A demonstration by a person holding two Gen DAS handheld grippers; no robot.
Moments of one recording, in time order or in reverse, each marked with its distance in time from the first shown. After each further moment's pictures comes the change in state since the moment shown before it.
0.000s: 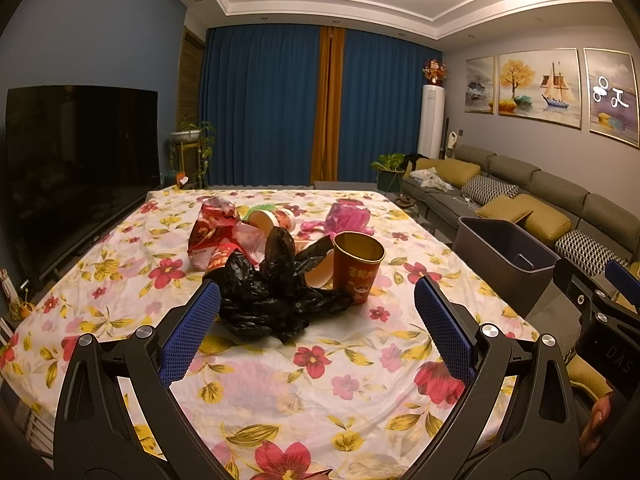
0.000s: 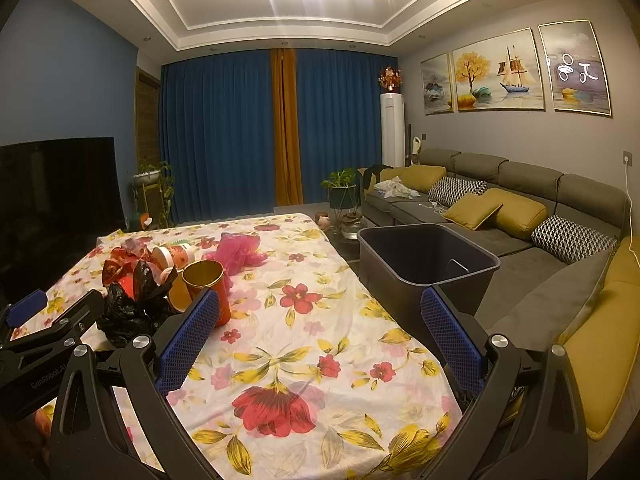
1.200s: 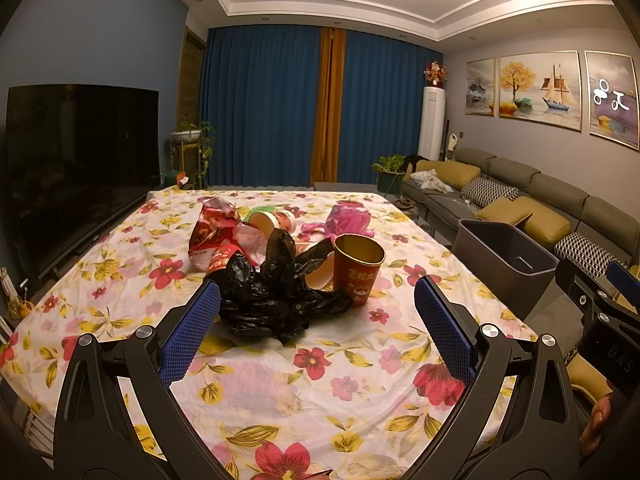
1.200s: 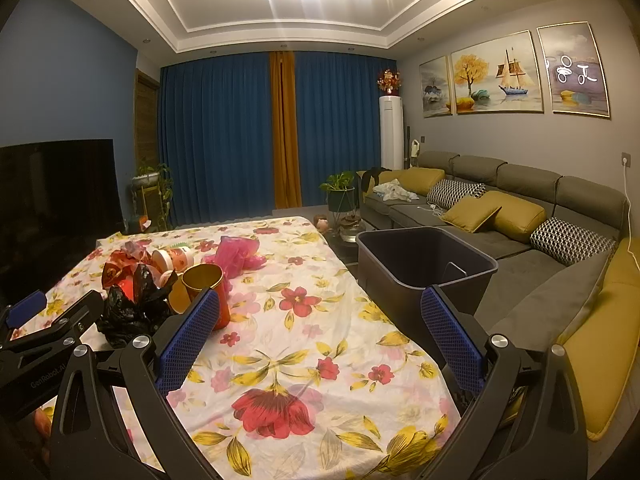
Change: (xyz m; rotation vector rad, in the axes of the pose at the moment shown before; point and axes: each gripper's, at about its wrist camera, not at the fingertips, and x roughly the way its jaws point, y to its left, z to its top) left arm 0.000 0.000 0.000 0.000 -0.002 0.000; right arm -0.002 0.002 0.000 -0.004 -0.013 -0.005
